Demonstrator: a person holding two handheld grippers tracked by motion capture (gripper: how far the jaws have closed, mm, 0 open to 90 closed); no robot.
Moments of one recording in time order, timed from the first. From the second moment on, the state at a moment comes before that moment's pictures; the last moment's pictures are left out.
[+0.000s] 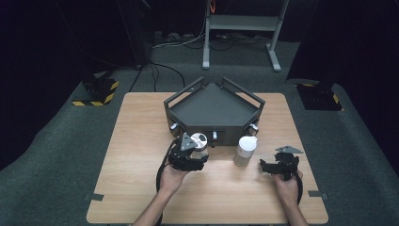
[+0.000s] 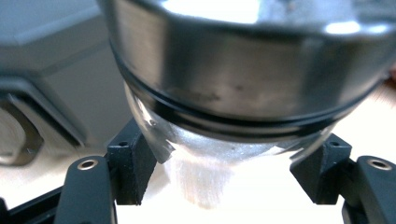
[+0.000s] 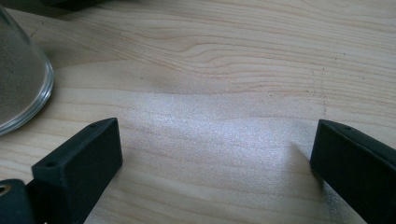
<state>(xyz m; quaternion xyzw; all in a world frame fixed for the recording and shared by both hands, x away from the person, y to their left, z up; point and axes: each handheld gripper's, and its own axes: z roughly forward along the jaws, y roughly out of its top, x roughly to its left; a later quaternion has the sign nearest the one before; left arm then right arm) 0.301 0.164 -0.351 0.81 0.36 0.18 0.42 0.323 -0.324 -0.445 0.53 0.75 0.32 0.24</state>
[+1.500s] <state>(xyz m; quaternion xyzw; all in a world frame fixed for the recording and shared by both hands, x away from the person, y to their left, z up) 0.389 0.146 -0.289 0.80 0.39 0.21 0.41 0.323 -0.324 -0.446 0.53 0.75 0.31 0.24</state>
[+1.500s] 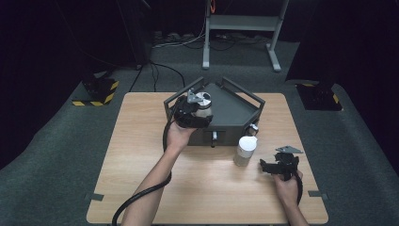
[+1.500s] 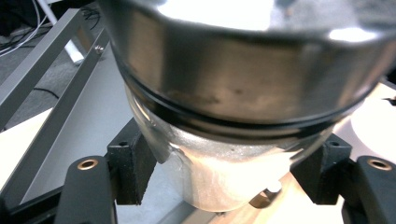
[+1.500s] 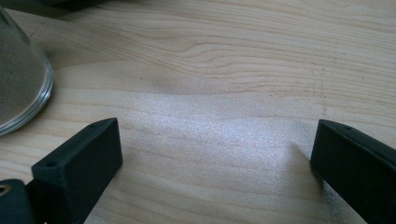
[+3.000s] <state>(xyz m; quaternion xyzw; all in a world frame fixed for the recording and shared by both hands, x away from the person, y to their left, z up) 0.416 0.140 -0.324 0.78 0.43 0.20 0.40 0.322 -0.323 -0.446 0.53 0.75 0.32 0.24</state>
